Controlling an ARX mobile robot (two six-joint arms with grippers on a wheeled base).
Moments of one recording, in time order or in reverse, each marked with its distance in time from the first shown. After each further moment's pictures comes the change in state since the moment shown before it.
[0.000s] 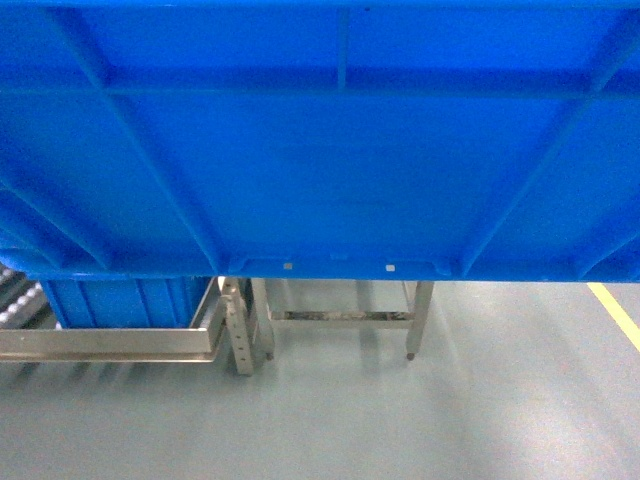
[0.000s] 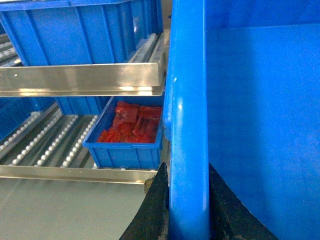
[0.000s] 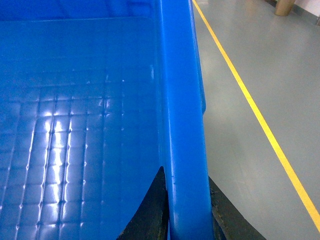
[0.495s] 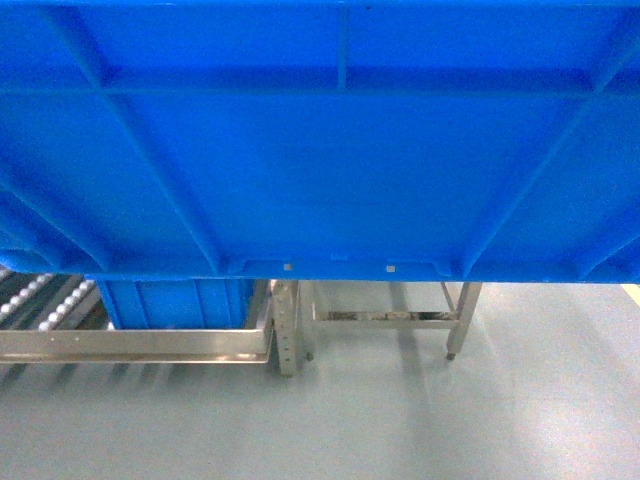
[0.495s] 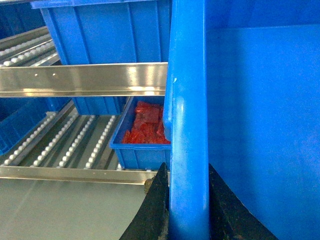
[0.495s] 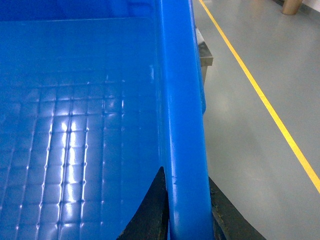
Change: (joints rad) left arm 0.000 -0.001 0.000 -0.001 0.000 0.000; right arm 0.000 -0.001 0.000 -0.002 0.000 0.000
